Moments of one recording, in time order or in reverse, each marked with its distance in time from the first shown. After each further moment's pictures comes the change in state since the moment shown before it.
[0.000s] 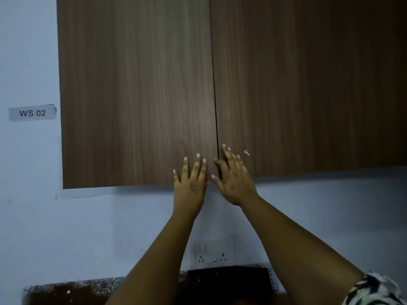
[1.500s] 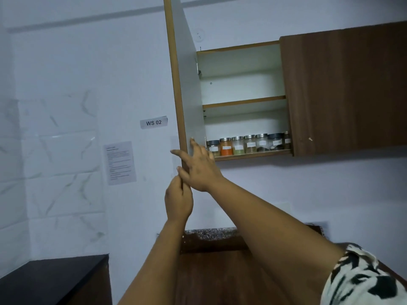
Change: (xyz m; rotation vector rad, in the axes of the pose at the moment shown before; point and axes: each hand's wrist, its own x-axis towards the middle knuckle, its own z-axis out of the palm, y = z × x) left_hand -0.307 -0.251 -0.365 -0.656 0.383 -0.403; right_hand -0.027 -0.546 -0.238 0.325 -0.095 -0.120
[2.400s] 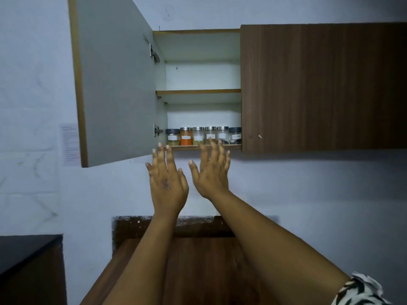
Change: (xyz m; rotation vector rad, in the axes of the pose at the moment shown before) left_hand -0.072 0.133 0.174 0.535 0.067 0.223; right_hand -0.126 0.216 -0.074 -0.045 0.167 0.262
